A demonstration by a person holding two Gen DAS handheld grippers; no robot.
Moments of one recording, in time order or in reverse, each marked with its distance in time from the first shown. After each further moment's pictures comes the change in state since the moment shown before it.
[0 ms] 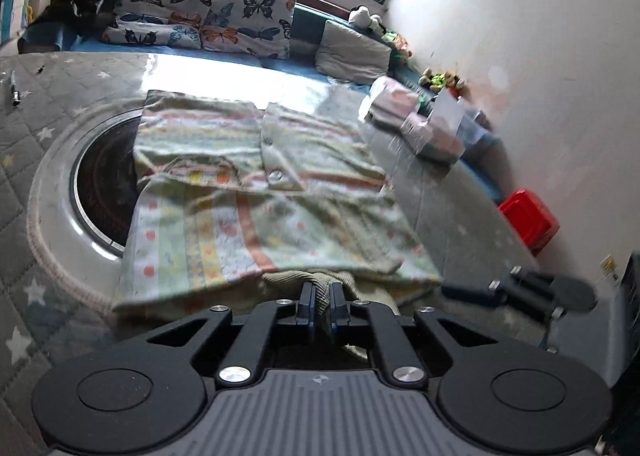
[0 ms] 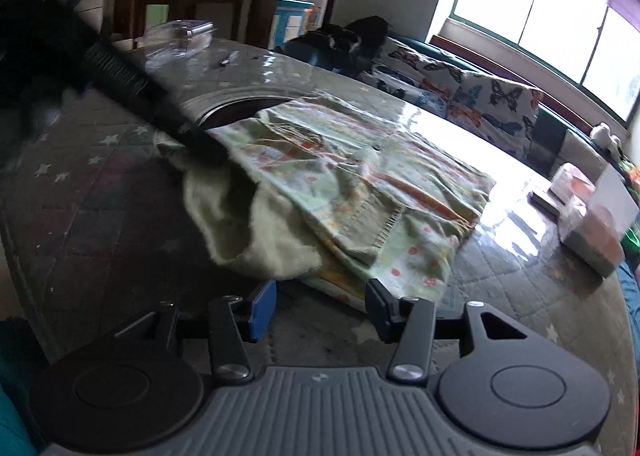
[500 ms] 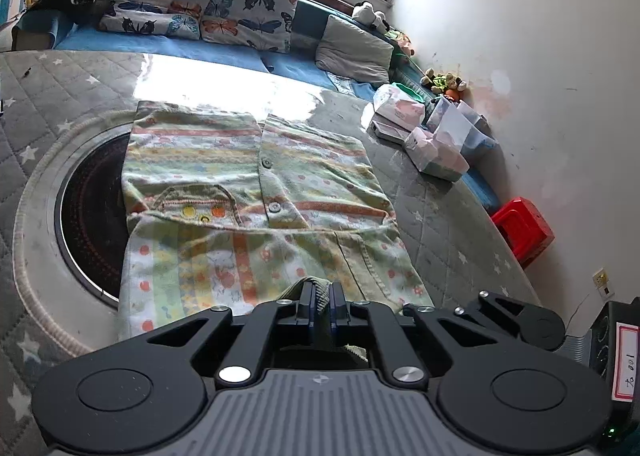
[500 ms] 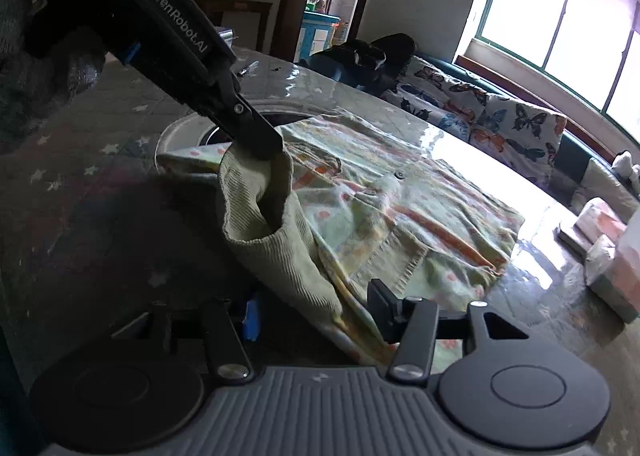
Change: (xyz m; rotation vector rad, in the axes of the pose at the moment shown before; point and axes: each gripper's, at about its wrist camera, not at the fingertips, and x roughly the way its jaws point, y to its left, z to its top) left arm 0.019 0.010 0.041 -0.035 0.037 -0.015; right arm 0.034 -0.006 0.021 -0.047 -0.052 0.062
